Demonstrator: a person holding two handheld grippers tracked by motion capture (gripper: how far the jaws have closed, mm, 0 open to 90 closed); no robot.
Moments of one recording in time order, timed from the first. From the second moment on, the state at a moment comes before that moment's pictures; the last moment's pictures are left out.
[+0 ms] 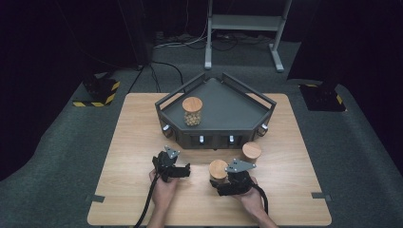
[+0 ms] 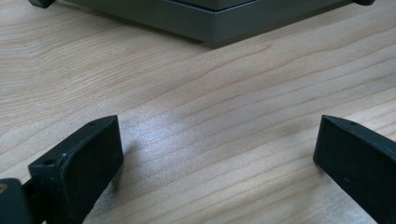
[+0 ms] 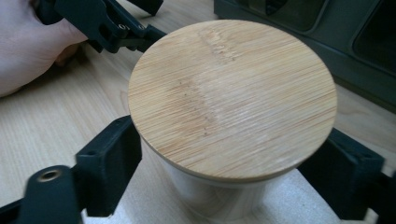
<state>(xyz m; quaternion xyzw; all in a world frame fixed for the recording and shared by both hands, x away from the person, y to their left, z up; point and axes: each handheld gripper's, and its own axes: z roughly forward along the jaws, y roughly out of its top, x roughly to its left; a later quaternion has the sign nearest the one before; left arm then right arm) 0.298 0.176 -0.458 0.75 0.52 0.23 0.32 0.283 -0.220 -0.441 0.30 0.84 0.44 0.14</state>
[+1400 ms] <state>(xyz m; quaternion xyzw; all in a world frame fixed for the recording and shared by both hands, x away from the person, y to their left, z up) 0.298 0.176 -0.458 0.75 0.52 0.23 0.32 0.276 -0.229 -0.425 0.29 0.83 0.45 0.16</state>
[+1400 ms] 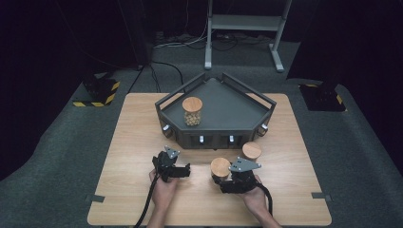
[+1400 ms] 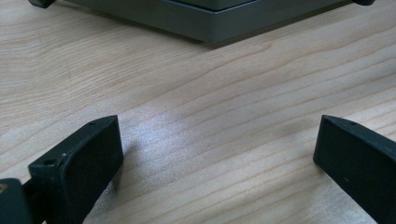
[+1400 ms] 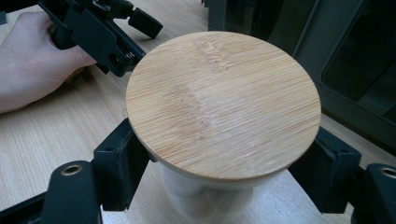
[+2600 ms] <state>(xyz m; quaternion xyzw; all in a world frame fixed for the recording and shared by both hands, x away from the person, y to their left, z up) 0.298 0.176 -0.458 0.75 0.52 0.23 0.32 0.286 -0.235 -0.391 0.30 0.82 0.46 0.15</state>
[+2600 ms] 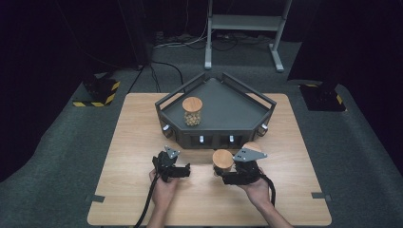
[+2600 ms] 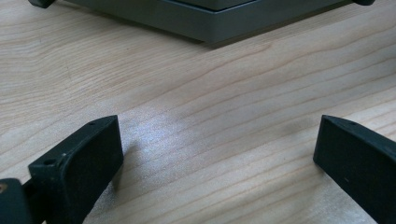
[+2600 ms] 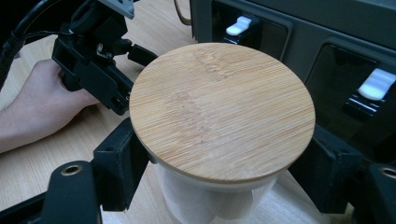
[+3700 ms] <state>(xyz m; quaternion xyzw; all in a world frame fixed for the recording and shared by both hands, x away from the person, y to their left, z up) 0.298 0.176 -0.458 0.75 0.52 0.23 0.32 0.306 -0.243 -0.339 0.33 0.80 0.47 0.17</state>
